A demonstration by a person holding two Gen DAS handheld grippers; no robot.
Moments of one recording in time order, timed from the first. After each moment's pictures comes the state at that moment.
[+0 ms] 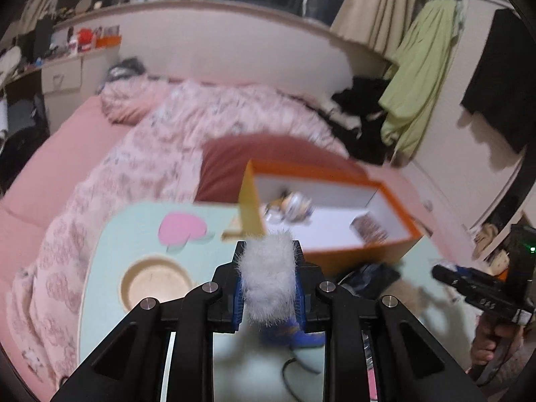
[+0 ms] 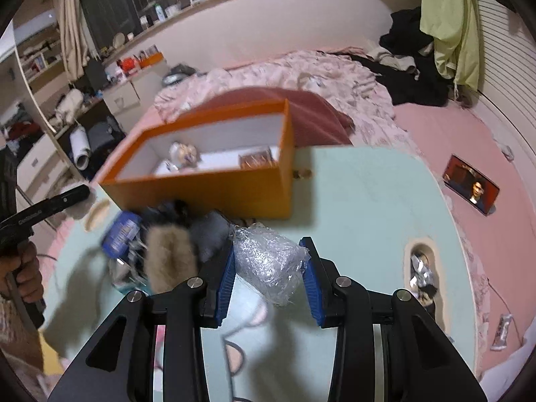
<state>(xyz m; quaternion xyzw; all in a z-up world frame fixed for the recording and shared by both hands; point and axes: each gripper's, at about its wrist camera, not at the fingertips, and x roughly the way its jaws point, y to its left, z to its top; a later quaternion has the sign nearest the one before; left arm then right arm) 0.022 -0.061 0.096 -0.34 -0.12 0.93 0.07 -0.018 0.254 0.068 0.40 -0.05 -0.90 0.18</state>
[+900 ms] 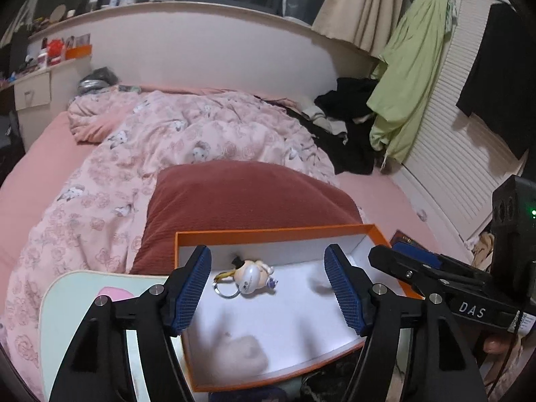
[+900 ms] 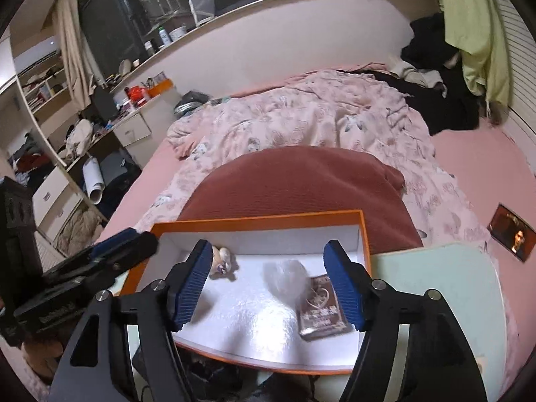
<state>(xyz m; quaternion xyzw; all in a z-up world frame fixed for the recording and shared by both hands) -0.075 -0.016 0.094 -0.34 -0.11 0.93 0.09 -0.125 0.195 0.089 0.38 -0.09 -0.90 0.19</state>
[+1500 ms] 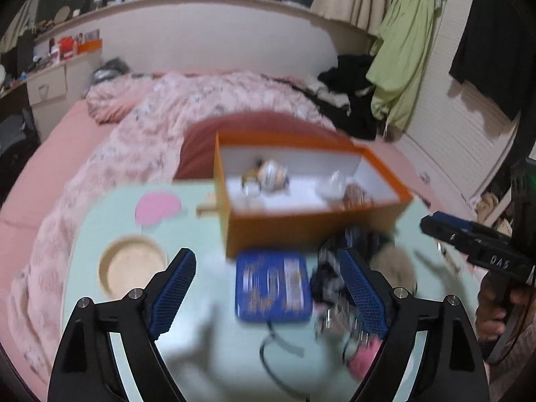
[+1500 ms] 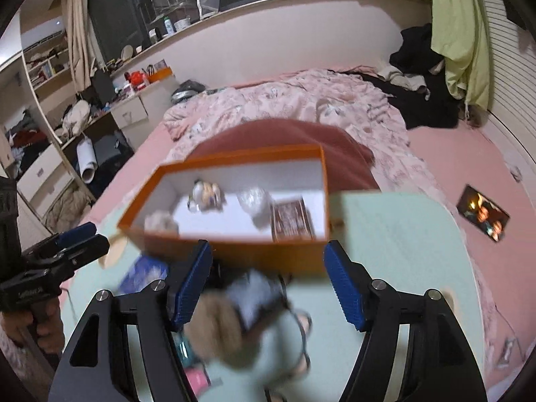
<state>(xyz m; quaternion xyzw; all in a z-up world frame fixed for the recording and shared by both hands) 0.042 -0.029 0.064 -0.38 -0.07 0.92 0.08 -0.027 0.228 0.079 0.38 -0.05 -0.90 0.18</state>
